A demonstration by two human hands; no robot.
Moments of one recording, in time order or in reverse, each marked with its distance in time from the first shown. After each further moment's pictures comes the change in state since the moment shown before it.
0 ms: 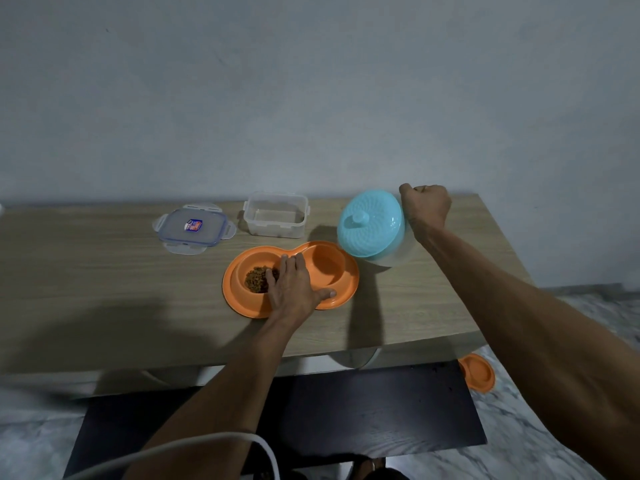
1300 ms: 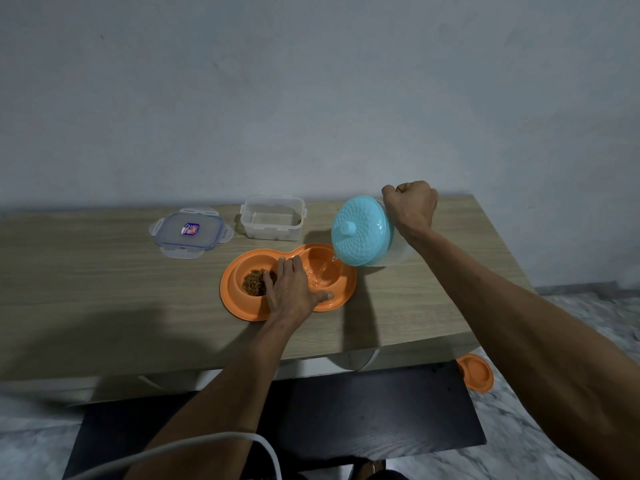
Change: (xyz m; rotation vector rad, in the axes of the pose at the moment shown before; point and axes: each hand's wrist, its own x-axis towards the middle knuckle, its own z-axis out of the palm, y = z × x) left_hand 0.000 0.001 -0.001 -0.013 0.017 -0.003; right_hand -0.017 -0.015 0.002 -0.168 -0.014 -0.203
